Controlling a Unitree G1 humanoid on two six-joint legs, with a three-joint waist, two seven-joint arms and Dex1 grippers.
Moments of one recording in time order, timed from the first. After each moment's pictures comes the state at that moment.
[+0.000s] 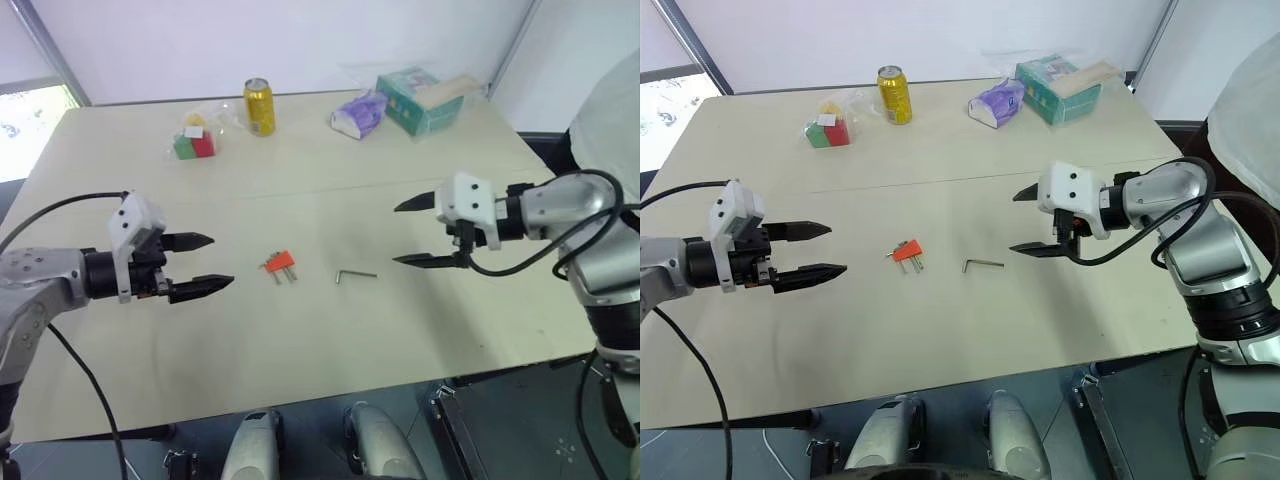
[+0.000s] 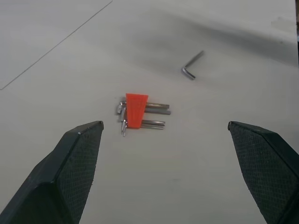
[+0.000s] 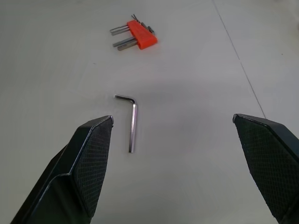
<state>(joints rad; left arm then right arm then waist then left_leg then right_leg) -0.20 0.99 0.26 -0.33 -0.70 0.73 -1.01 -0.68 -0.89 0.14 -0.11 0.21 0.36 1.25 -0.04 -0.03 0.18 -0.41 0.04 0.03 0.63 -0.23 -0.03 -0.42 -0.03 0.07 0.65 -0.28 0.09</state>
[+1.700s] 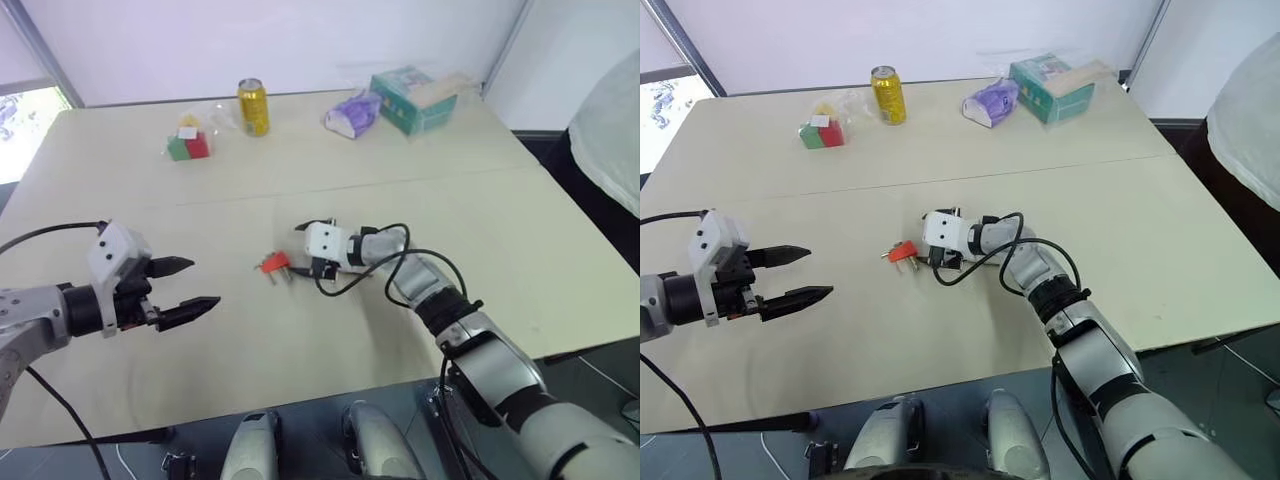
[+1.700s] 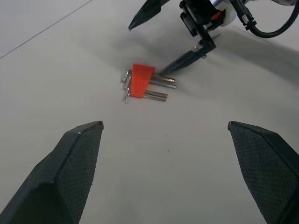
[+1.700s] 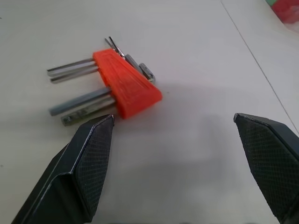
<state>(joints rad) 0.06 0.98 0.45 -0.52 -0.76 0.81 -0.87 -0.83 -0.19 0.41 0.64 -0.19 -0.15 0.83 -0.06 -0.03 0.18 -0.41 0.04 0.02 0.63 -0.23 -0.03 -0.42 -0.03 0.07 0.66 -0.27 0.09</state>
